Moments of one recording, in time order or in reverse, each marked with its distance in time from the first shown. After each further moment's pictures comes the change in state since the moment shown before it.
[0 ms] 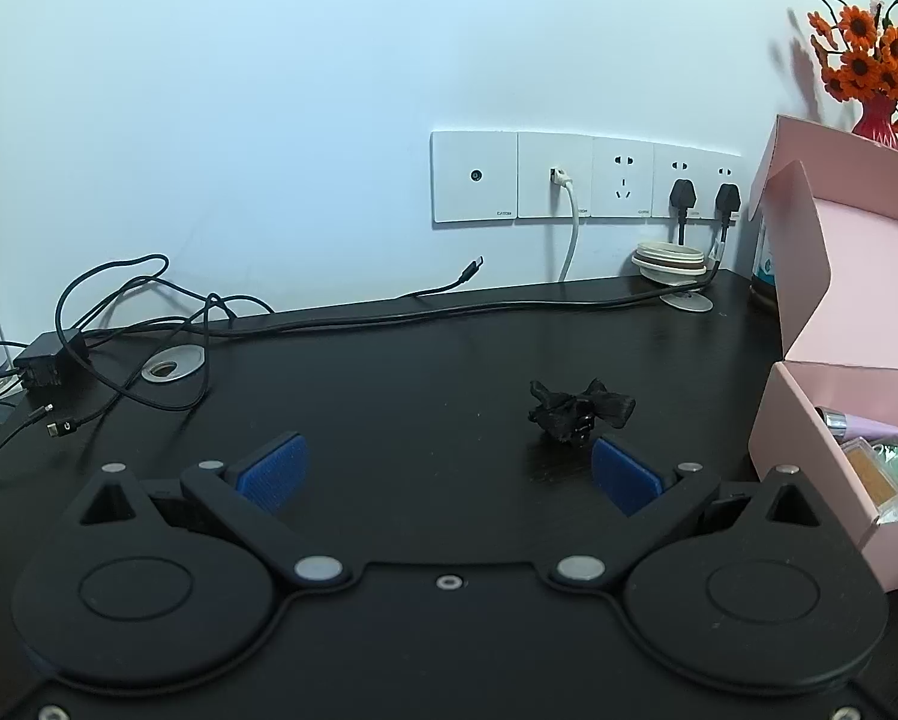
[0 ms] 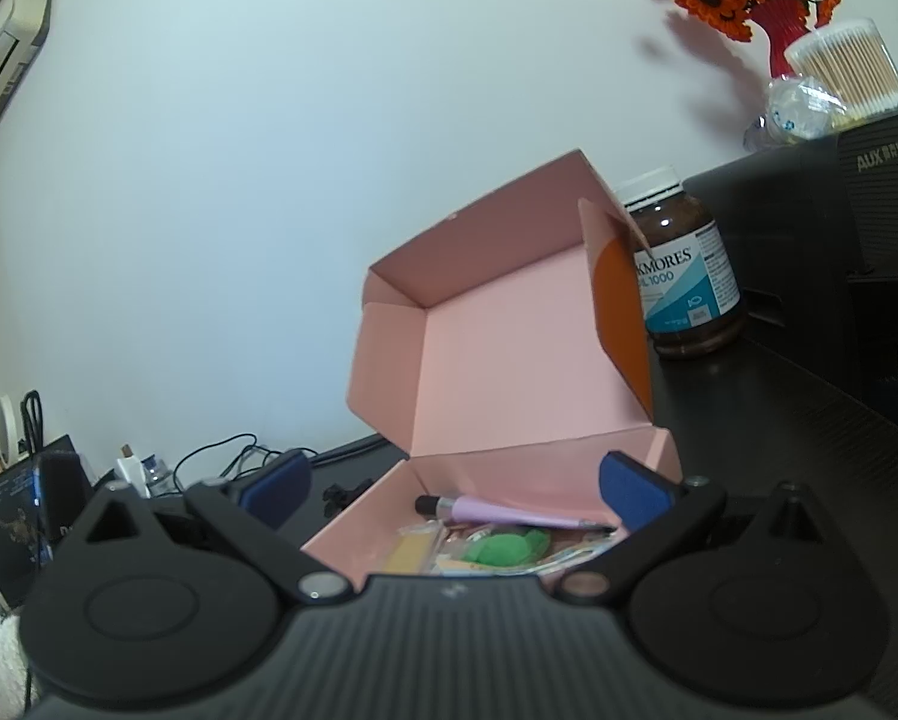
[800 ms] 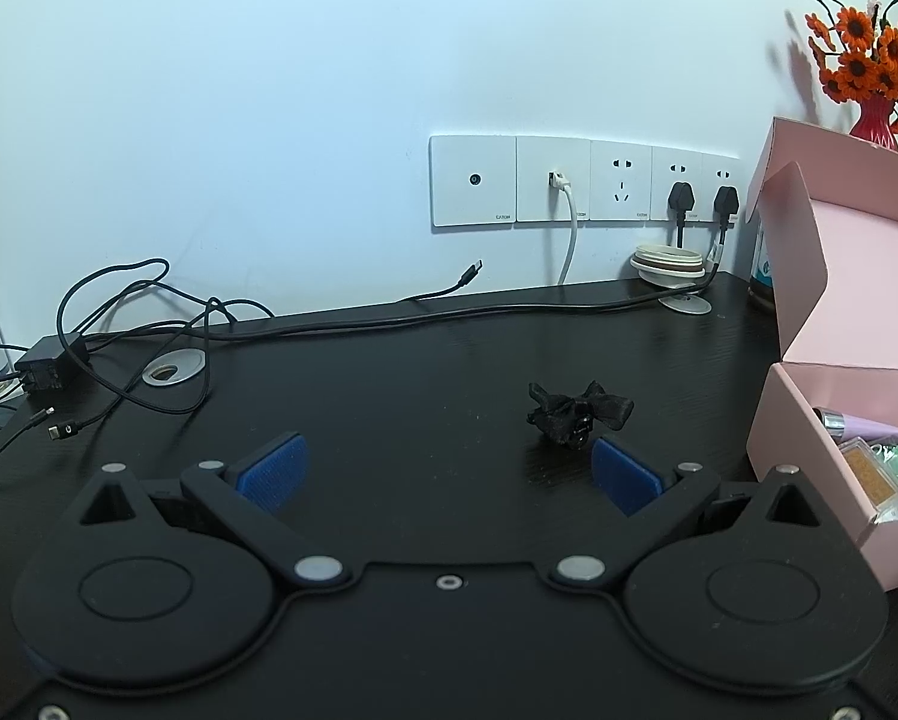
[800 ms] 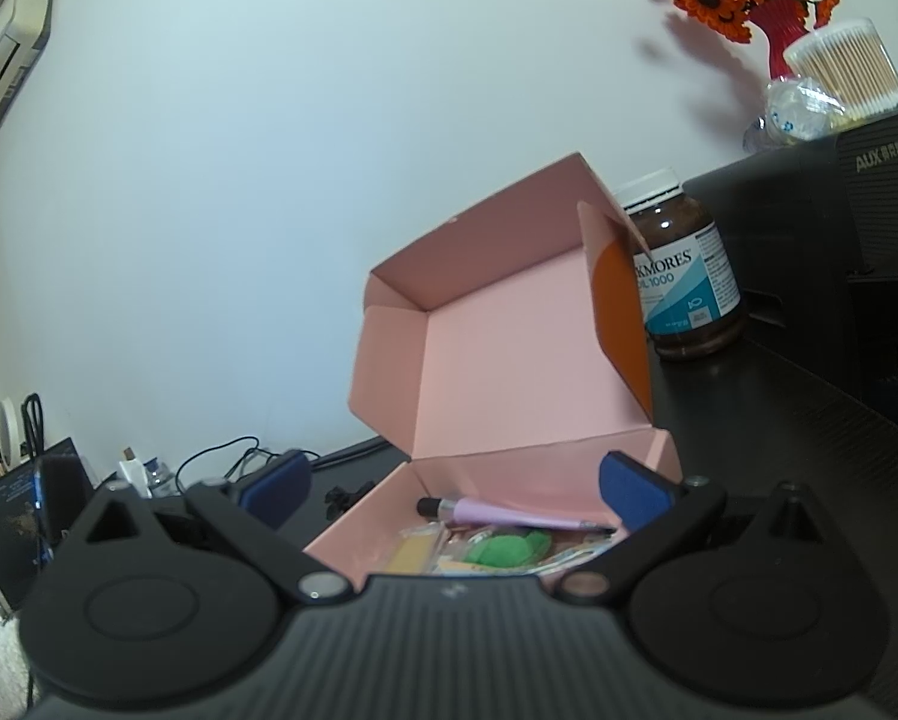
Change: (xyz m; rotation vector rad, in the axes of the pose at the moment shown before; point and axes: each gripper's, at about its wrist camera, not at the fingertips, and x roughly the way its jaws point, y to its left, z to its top) left arm -0.002 0.001 0.000 0.003 -0.010 0.001; right arm 0.000 0.001 -0.001 0.002 -0.009 -0.004
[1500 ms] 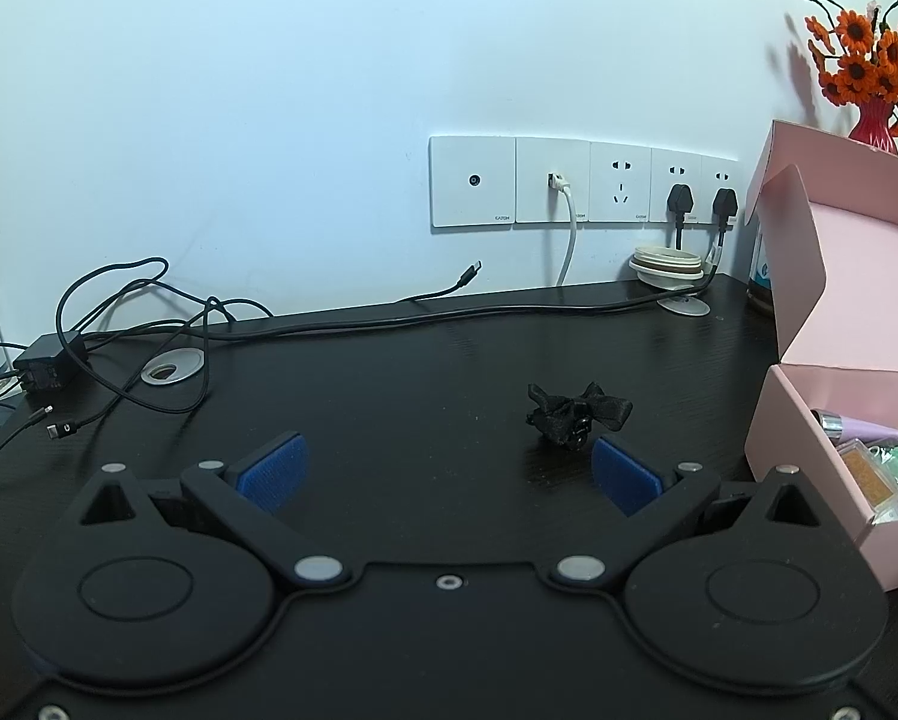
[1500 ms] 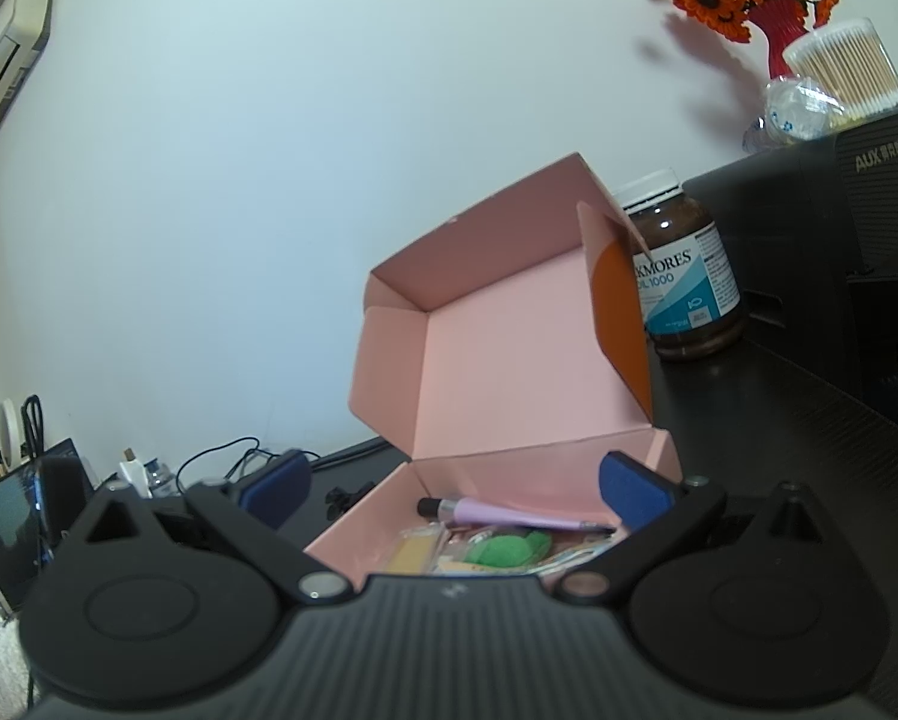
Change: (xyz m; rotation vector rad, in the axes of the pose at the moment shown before) left arm -0.001 0.002 0.000 -0.006 -0.002 -0.006; right arm 0.000 0.000 -0.001 0.000 -0.002 -0.002
